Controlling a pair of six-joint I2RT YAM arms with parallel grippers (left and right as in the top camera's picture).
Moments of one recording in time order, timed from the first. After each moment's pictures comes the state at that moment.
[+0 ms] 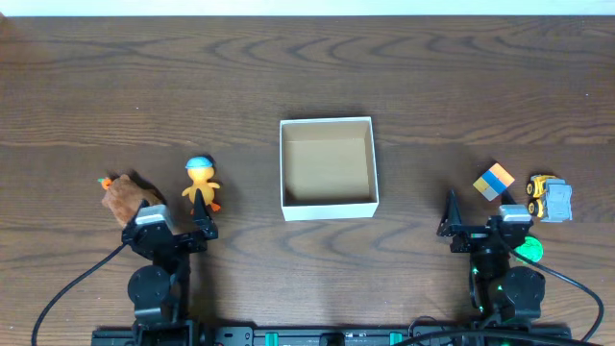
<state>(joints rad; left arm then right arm) 0.08 0.03 0.05 -0.18 -0.01 -0.20 0.00 0.02 0.02 -0.10 -0.04 0.13</state>
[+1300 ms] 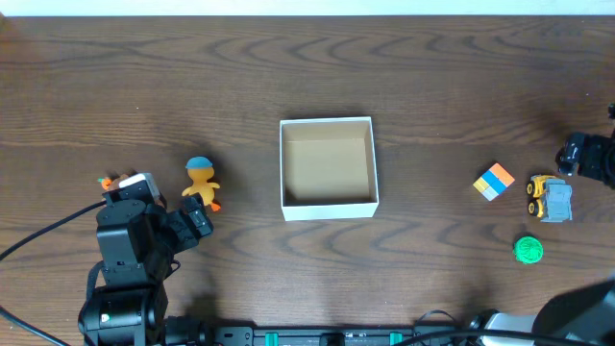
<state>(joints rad) 0.08 0.62 0.69 -0.83 0.02 -0.33 -0.62 1.57 1.46 -1.14 -0.15 -0.29</state>
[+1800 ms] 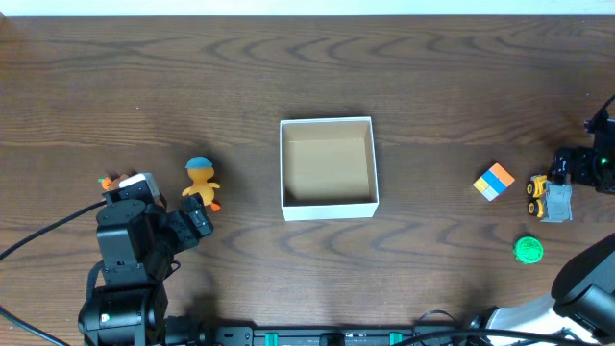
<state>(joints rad) 0.08 0.62 0.69 -0.83 0.02 -0.33 -0.62 1.77 1.46 -1.13 -0.05 -0.40</state>
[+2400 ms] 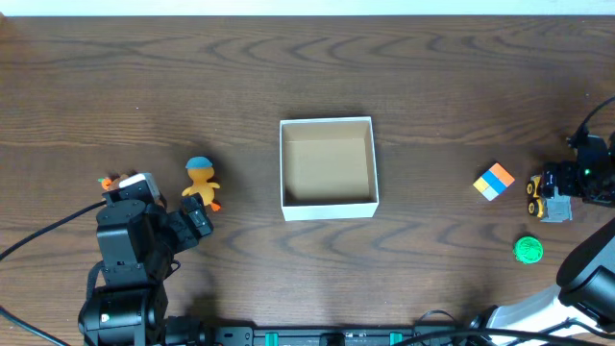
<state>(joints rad) 0.08 0.62 0.69 -0.83 0.02 -0.33 -0.62 1.83 1.35 -1.02 0.00 -0.43</state>
